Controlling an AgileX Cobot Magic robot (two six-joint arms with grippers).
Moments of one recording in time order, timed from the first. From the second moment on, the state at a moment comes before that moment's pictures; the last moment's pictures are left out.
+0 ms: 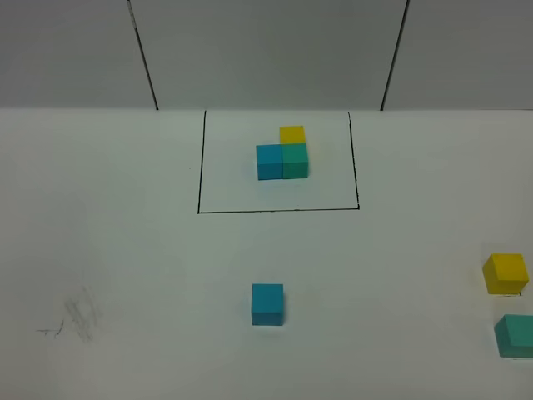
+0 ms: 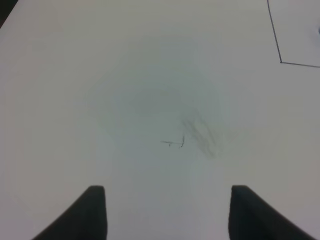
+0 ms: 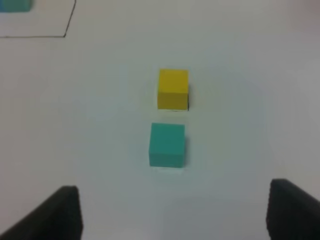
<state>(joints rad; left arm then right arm) 0.03 -0.01 -0.51 0.04 1.07 -0.13 0.02 0.06 -0.49 -0.01 1.07 0.03</state>
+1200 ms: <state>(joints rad) 0.03 -0.01 -0.51 0.04 1.07 -0.13 -0.12 1.40 -0.88 0.08 1.04 -0.02</state>
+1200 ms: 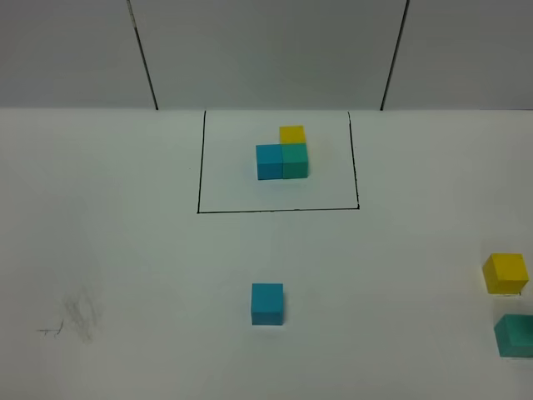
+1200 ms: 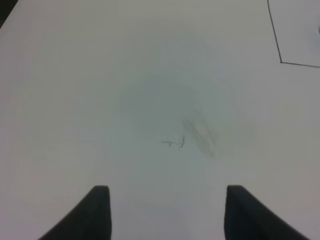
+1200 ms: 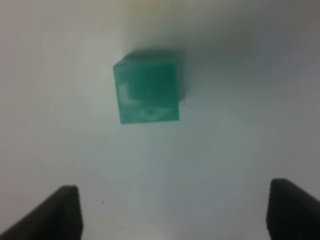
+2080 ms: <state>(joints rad) 0.03 -0.01 -0.51 0.04 1.07 -0.13 -0.06 1.66 -0.78 0.11 0.72 0.01</state>
